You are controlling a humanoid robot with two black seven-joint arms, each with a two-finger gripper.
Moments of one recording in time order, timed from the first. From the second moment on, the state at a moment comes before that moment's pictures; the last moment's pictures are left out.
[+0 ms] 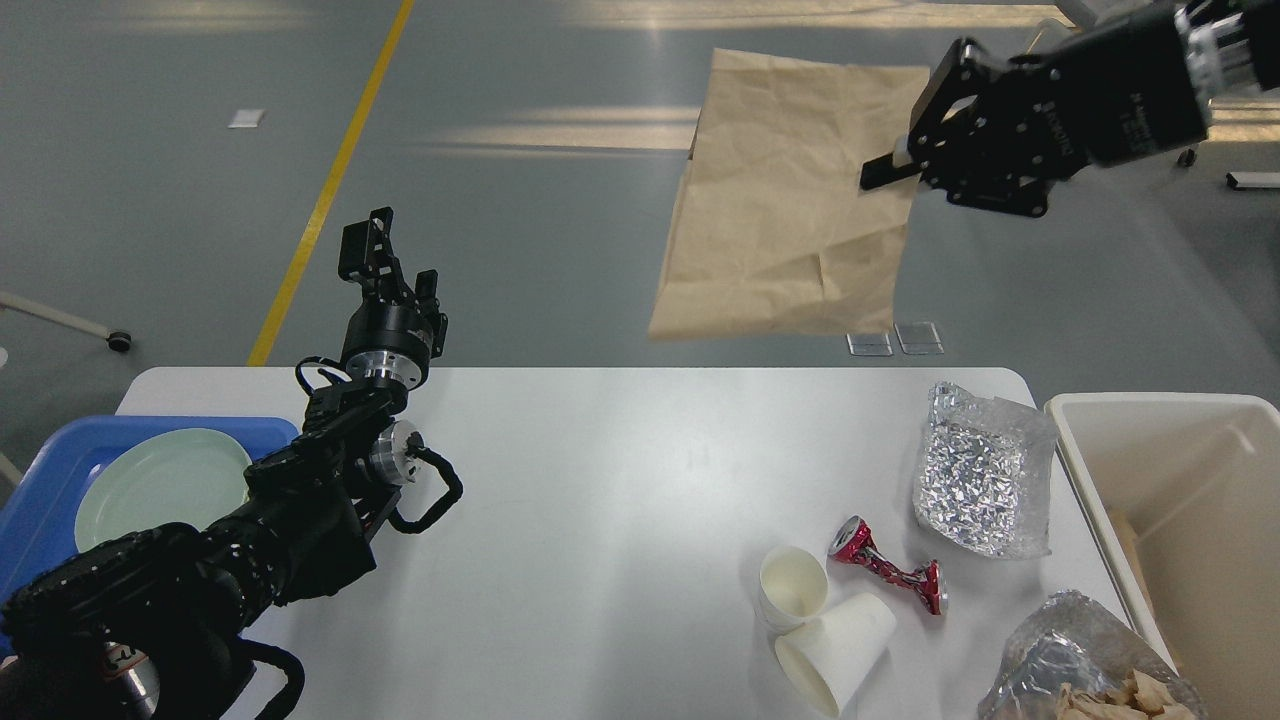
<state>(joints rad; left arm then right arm) -0.89 -0.04 -0.49 -0.23 -0.01 0.02 -0.66 2.29 -0.75 -0.83 1.16 0.07 0.96 0.00</state>
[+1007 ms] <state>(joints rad) -0.90 -0.04 -0.49 -0.23 -0.01 0.02 -0.66 1.88 -0.74 -0.83 0.90 -0.40 0.93 0.00</state>
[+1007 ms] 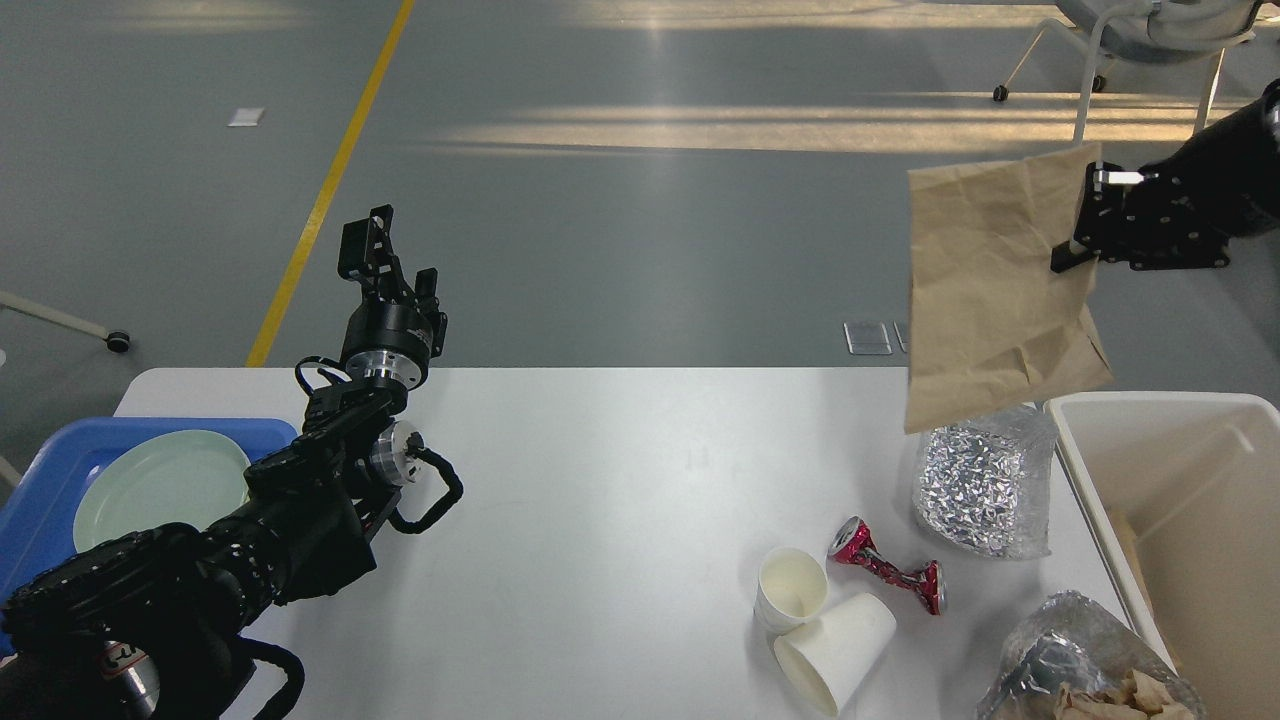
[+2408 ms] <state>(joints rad) -0.90 -0.04 -0.49 -0.23 -0.01 0.02 -0.66 1.37 -0.66 -1.16 0.63 -0.66 0.29 0.01</state>
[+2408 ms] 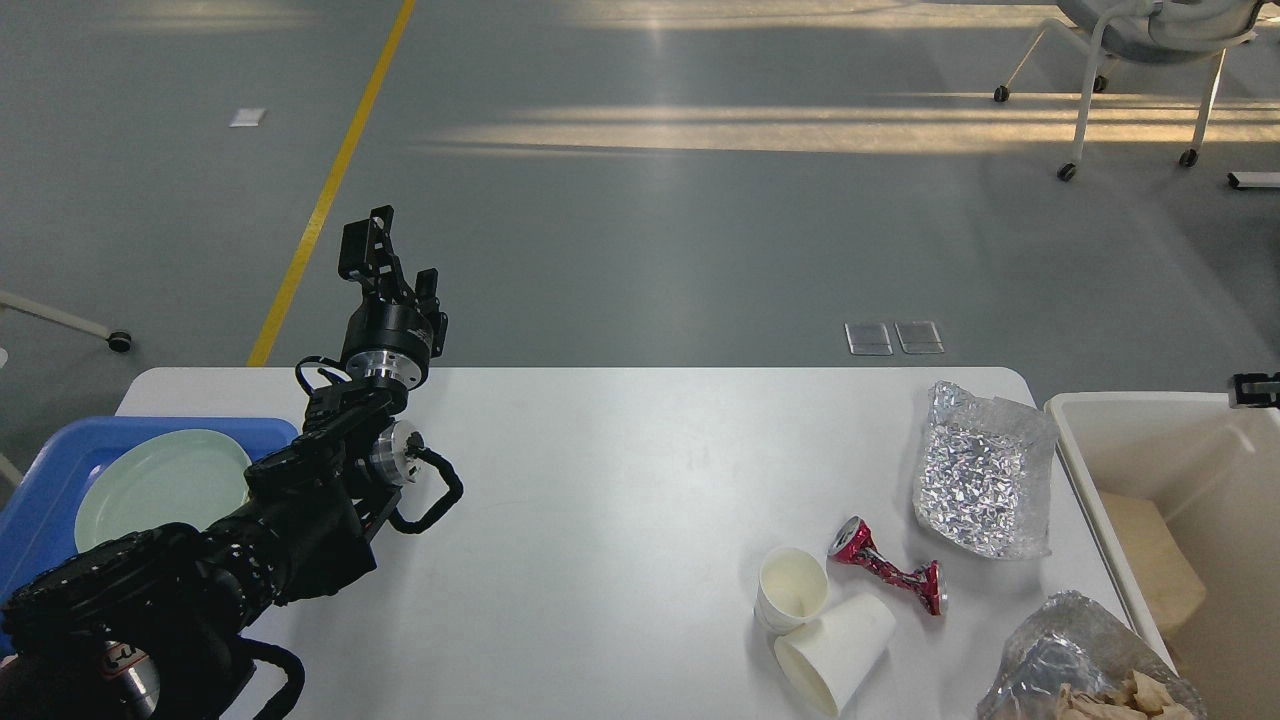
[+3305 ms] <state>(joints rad) -0.90 -0.04 -0.49 -0.23 -0.01 0.02 -0.66 2.63 -0.82 -1.14 1.42 -0.35 0.96 0.01</state>
